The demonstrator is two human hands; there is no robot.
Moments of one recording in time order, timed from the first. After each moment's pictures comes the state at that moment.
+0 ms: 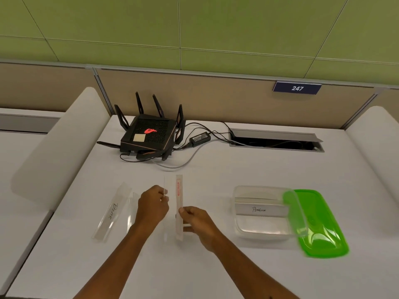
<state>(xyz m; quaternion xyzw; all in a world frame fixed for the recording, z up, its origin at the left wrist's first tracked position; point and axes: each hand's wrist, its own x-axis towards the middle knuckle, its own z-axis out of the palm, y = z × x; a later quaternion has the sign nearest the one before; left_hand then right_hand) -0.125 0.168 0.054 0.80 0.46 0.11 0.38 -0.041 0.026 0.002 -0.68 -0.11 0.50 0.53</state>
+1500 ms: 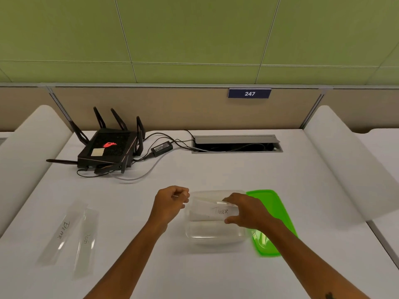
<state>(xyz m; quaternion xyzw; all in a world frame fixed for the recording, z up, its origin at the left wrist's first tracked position) 0.010 0.024 0.083 0.70 0.36 0.12 0.61 0.177 -0.205 0.054 -0.88 -0.44 0.15 0.12</state>
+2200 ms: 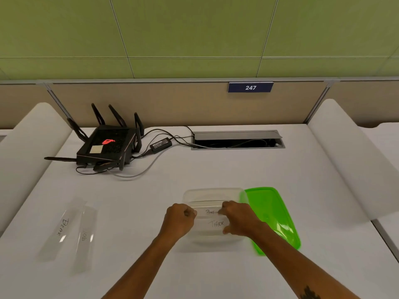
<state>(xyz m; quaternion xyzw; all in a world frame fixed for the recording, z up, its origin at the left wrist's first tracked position) 0.012 -0.022 0.048 0.81 0.38 0.00 0.45 0.172 -0.194 0.008 -0.84 -0.51 0.16 -0.02</state>
